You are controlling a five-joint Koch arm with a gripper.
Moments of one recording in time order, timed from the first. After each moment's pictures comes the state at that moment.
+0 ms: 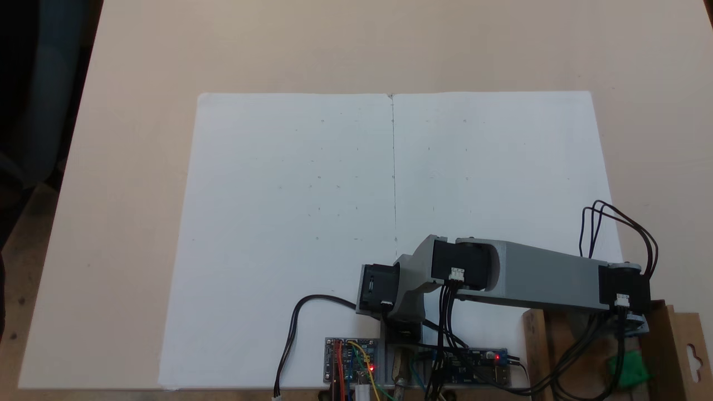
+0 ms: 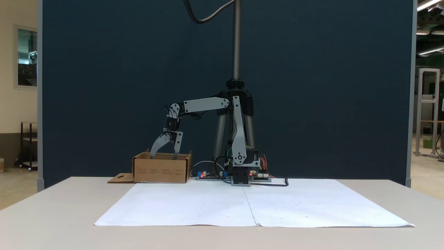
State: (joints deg) arm 96.9 81.2 87.0 42.2 -21.6
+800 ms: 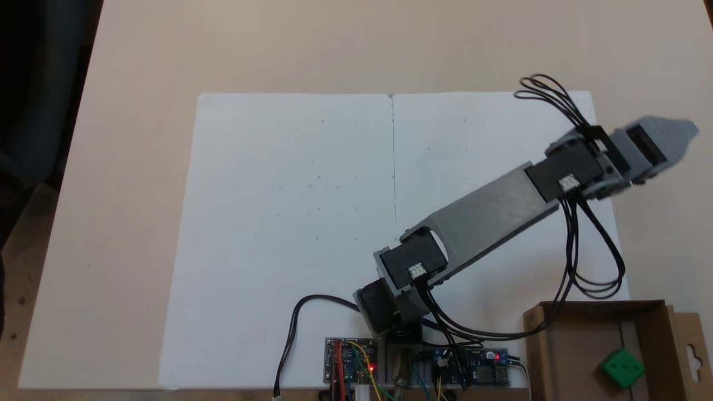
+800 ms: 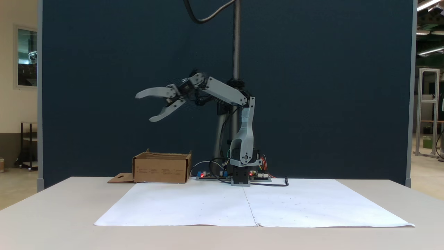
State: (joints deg) arm 60.5 95.3 72.0 29.6 -1.3
